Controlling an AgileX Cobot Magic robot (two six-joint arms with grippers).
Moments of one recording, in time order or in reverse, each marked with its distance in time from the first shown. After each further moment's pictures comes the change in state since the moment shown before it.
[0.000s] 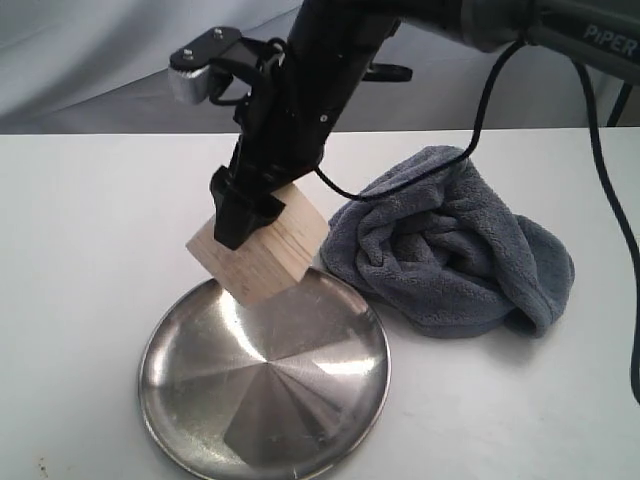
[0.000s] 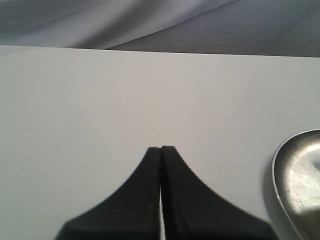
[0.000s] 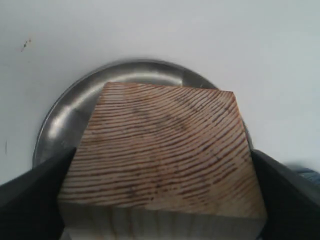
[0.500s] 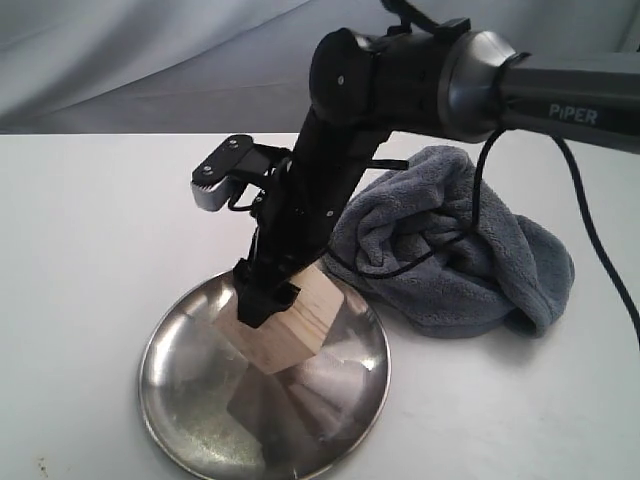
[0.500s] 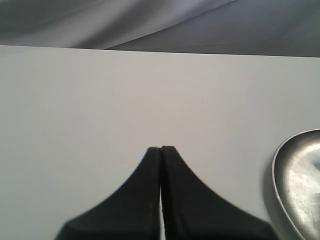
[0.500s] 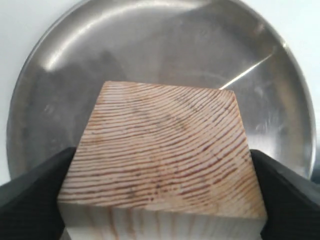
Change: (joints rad) left arm 0.000 0.000 0.000 0.000 0.000 0.000; right arm 0.035 -0.001 0.282 -0.010 -0.198 -0.058
